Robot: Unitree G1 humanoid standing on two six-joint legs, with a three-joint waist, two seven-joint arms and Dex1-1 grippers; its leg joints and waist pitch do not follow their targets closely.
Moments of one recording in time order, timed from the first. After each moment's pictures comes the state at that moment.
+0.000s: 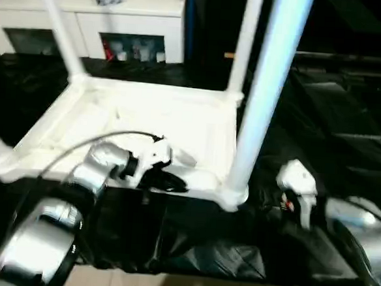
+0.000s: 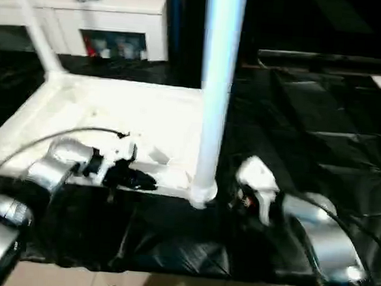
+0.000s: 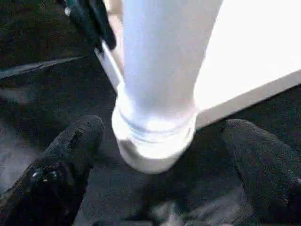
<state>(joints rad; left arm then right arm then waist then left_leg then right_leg) -0.67 0.35 -0.28 0.83 -0.02 -0.07 -1.30 -0.21 -0.56 0.13 0.03 0.18 0.31 0.96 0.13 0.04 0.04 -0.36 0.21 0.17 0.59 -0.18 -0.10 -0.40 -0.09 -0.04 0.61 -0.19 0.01</state>
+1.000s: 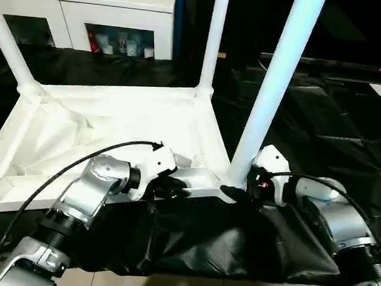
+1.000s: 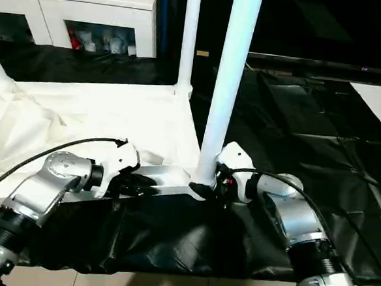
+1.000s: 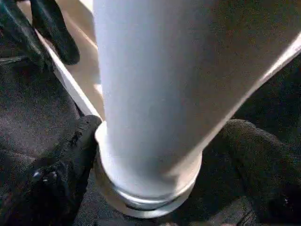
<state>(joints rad) -0.48 0.40 -0.29 0.35 0.00 0.30 -1.13 -0.41 -0.44 0.21 0.36 0.09 0.19 0.93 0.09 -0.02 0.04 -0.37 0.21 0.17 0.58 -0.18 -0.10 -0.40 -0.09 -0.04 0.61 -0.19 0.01</state>
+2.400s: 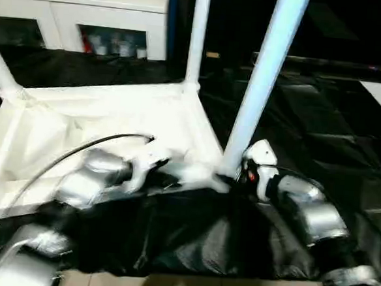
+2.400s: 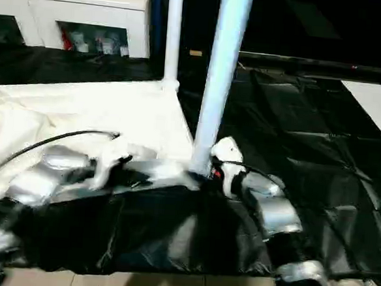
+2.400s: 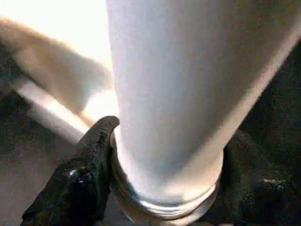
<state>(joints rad) -0.57 0.34 -0.27 0.49 0.00 0.29 -1.05 -0.46 -0.24 0.11 0.55 0.09 0.15 0.68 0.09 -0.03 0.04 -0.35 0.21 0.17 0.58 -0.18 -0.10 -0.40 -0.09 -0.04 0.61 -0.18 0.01</state>
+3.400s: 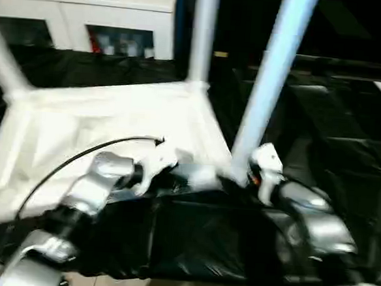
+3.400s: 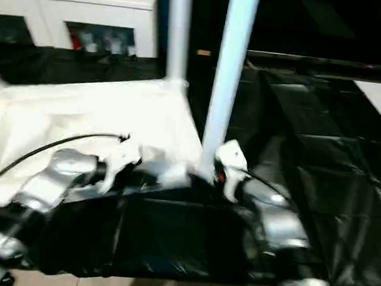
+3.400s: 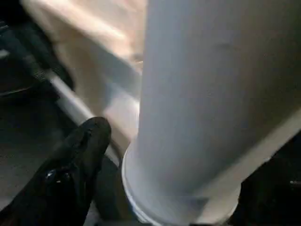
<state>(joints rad) -0.51 0.38 -0.27 0.45 -0.01 0.17 -1.21 -0.34 -0.36 0.16 0.34 0.11 0.15 0.92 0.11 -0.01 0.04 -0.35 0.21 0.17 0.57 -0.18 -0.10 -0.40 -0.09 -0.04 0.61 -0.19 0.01</state>
